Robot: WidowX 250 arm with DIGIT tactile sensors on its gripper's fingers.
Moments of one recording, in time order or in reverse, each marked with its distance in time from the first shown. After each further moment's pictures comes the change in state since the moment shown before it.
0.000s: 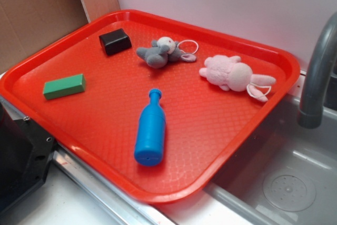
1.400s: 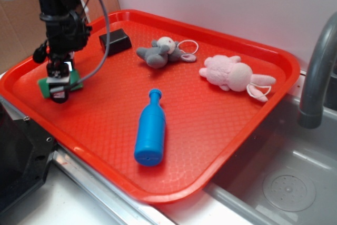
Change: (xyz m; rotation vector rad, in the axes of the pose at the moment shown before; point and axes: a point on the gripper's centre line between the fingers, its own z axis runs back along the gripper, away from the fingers) arm -0.038 0.028 -0.165 -0.088 0.217 -0.116
